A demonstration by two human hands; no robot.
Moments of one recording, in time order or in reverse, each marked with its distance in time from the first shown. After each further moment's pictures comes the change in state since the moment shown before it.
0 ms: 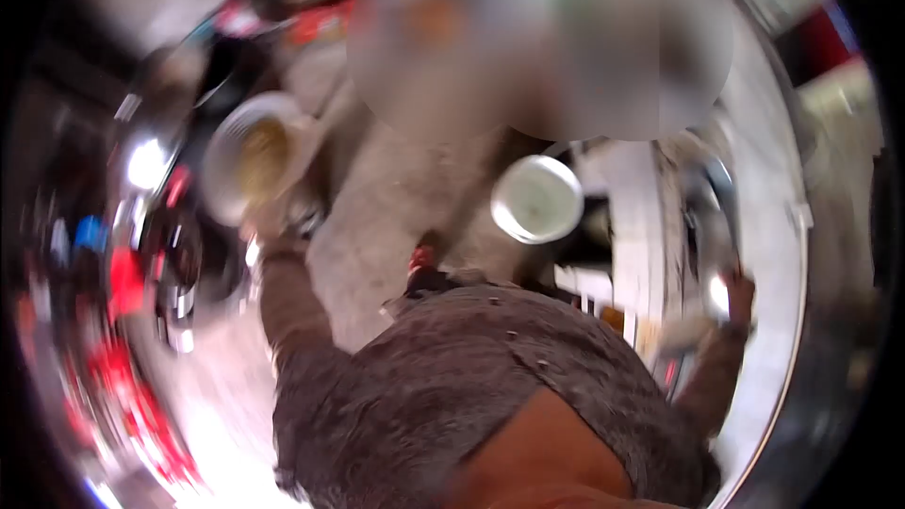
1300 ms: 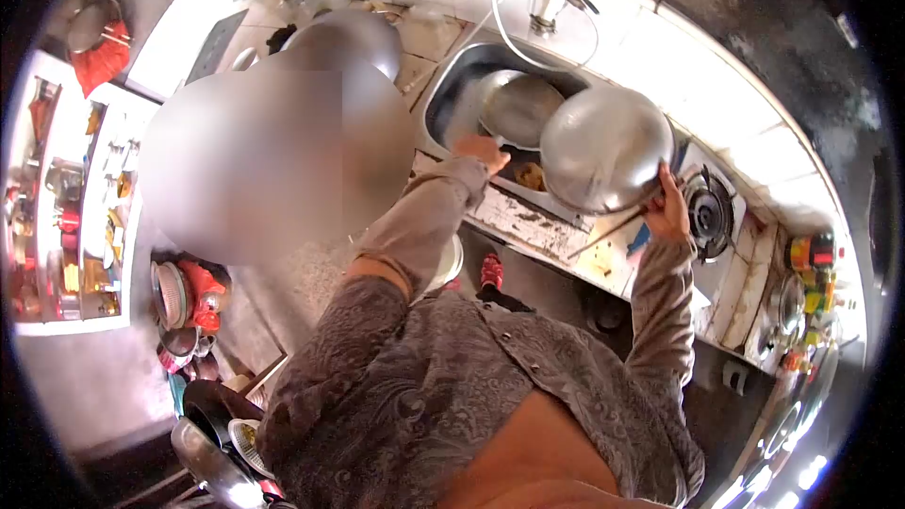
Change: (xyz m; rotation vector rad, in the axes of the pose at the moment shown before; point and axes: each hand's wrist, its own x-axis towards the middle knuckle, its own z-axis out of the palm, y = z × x) left_hand -0.020 0.873 -0.193 -0.244 -0.707 1.376; right_hand -0.067 -0.028 -0.046 2.177 1.011 1.428
